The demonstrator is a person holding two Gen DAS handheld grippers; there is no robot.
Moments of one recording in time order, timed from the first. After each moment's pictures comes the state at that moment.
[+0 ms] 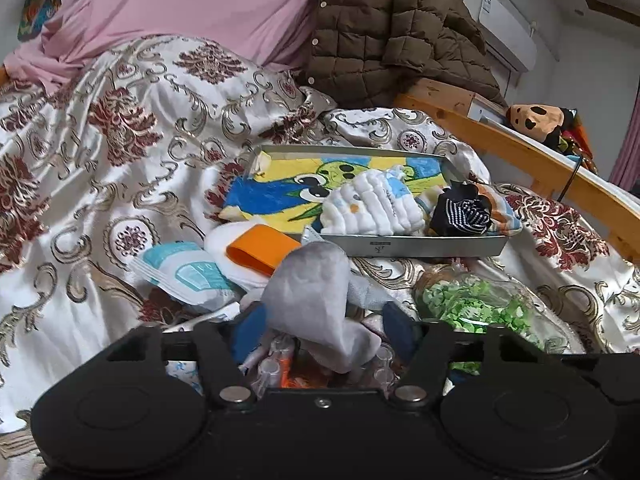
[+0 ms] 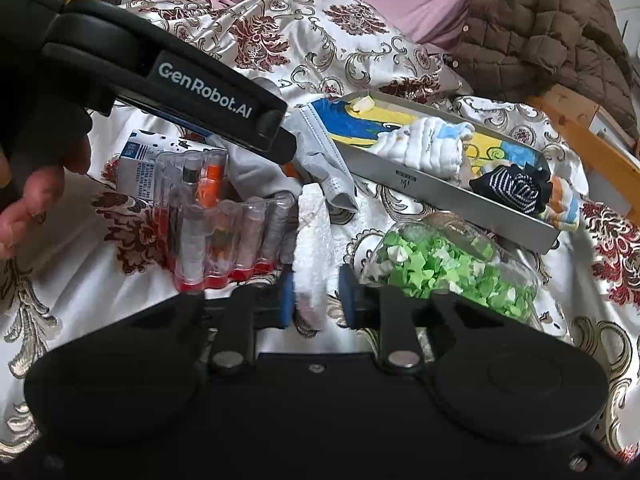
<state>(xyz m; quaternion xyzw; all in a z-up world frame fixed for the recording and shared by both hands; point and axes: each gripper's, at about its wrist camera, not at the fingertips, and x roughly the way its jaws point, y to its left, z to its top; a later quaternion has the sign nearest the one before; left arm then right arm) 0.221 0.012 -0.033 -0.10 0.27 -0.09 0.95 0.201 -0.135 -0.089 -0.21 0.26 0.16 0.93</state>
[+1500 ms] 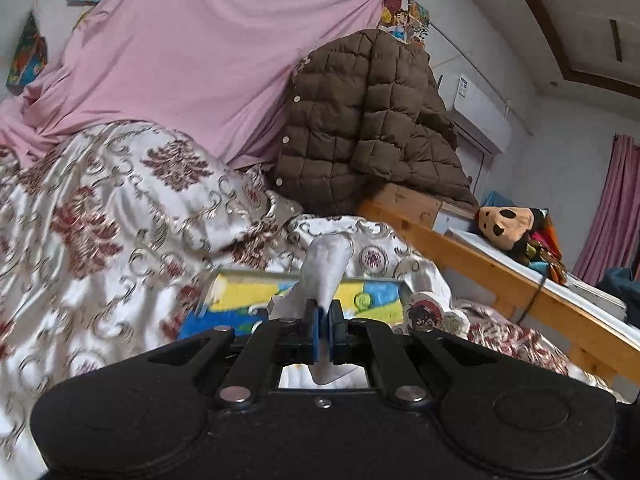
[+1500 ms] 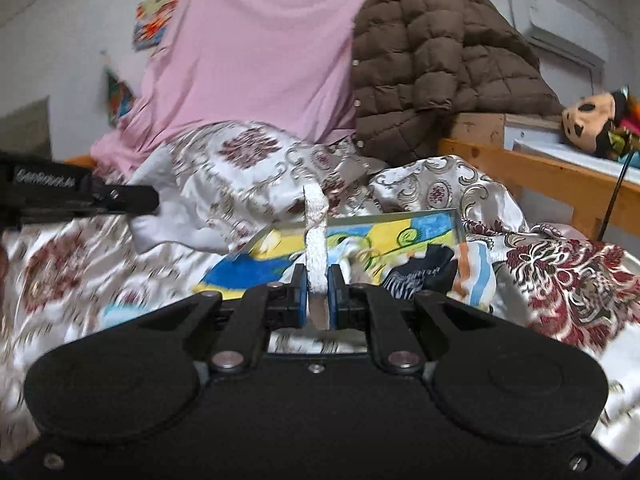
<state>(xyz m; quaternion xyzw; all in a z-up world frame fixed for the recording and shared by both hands) 0.264 -0.012 0.063 -0.13 0.14 -0.11 0.98 0.265 -0.259 0.007 0.02 0.12 0.11 0.99</state>
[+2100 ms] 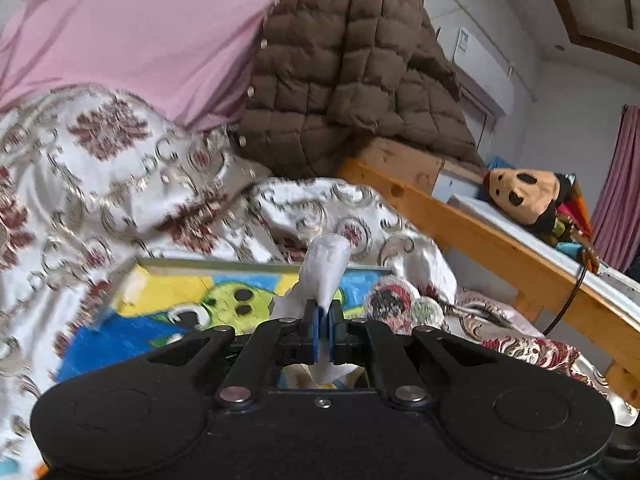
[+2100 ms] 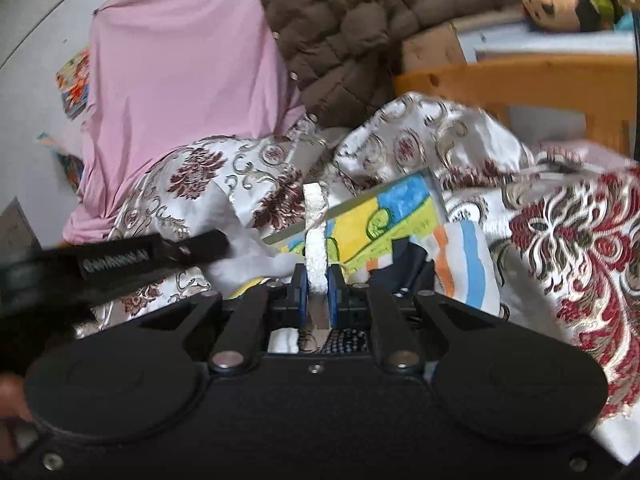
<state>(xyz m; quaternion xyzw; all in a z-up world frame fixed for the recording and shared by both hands) 0.409 -0.113 0.038 -0.12 0.20 -0.12 0.96 0.390 -0.339 -0.019 0.19 0.19 0.11 0.96</state>
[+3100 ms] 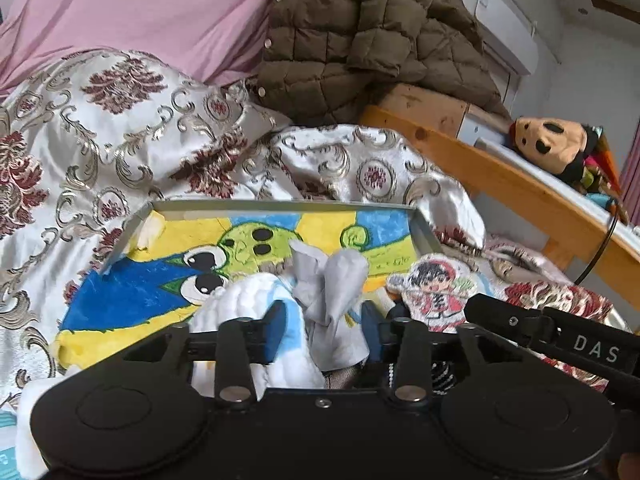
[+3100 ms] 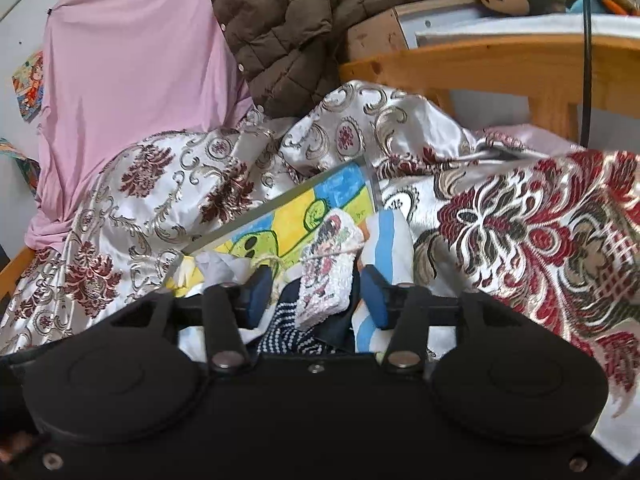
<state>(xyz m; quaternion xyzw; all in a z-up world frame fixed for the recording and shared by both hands) 0.401 -0.117 0.012 -0.10 0.26 -0.09 0.96 0.380 -0.368 -0.020 0.18 0.20 0.05 0.96</state>
